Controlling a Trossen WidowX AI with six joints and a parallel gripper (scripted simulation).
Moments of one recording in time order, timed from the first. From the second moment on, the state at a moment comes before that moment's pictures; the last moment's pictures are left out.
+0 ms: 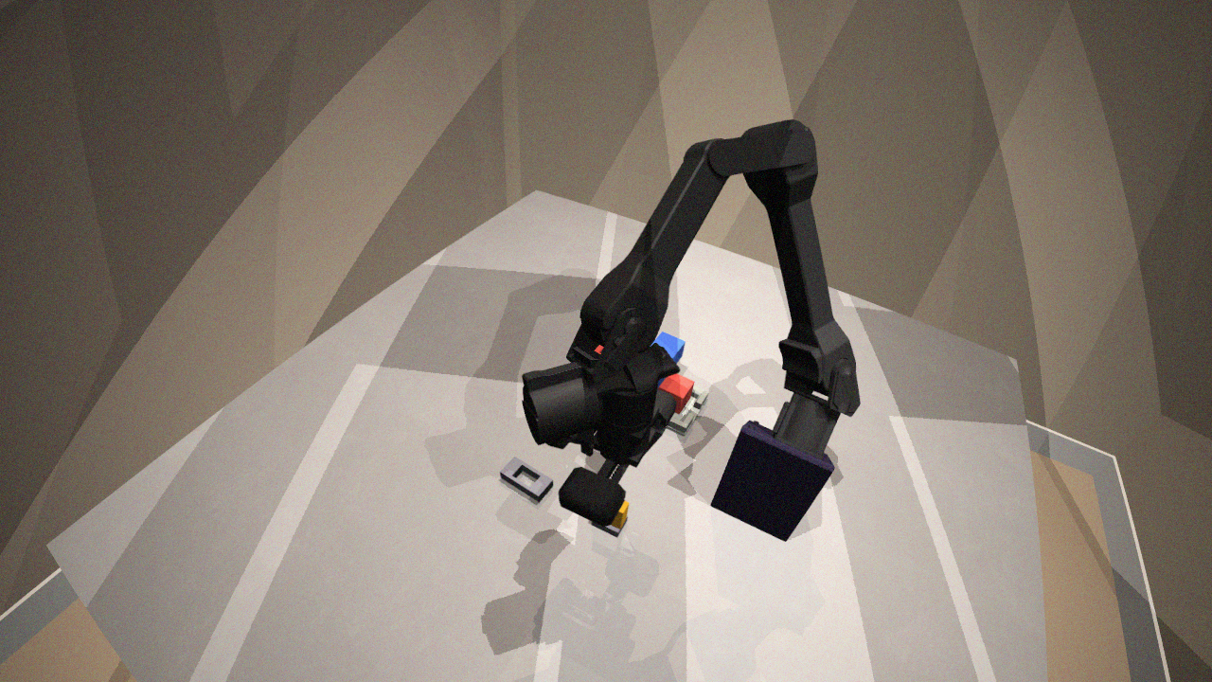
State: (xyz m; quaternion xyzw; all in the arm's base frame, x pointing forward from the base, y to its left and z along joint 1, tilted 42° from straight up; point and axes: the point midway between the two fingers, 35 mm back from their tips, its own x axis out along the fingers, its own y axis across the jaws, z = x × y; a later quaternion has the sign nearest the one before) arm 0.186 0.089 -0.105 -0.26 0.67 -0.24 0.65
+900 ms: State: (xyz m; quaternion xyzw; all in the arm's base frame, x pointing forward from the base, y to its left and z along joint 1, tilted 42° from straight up) arm 0.191 0.062 -0.140 -0.26 0.66 -0.23 0.66
